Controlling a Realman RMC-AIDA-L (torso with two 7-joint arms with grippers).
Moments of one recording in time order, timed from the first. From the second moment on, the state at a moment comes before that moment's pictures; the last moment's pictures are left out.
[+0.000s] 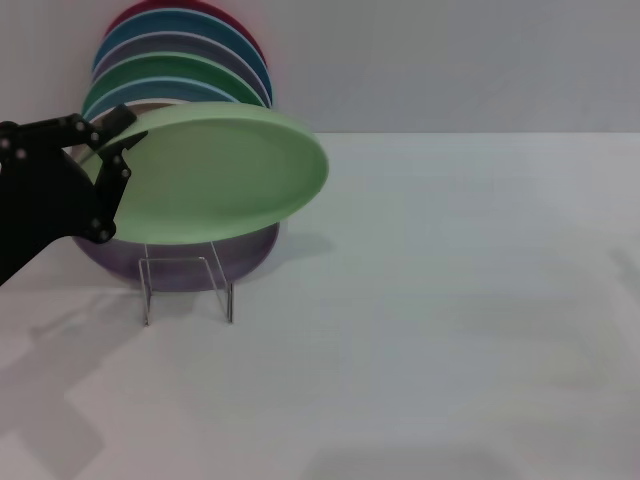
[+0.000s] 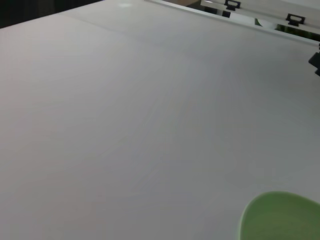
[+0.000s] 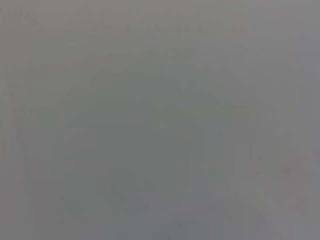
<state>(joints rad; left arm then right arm) -0.56 -1.91 -0.88 0.00 2.89 1.84 0.51 0.18 2.08 2.61 0.53 -1.16 1.71 -1.98</state>
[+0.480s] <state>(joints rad) -0.55 -1.90 -0.88 0.01 2.89 1.81 0.51 0.19 2.08 2.58 0.53 -1.15 1.73 -1.98</state>
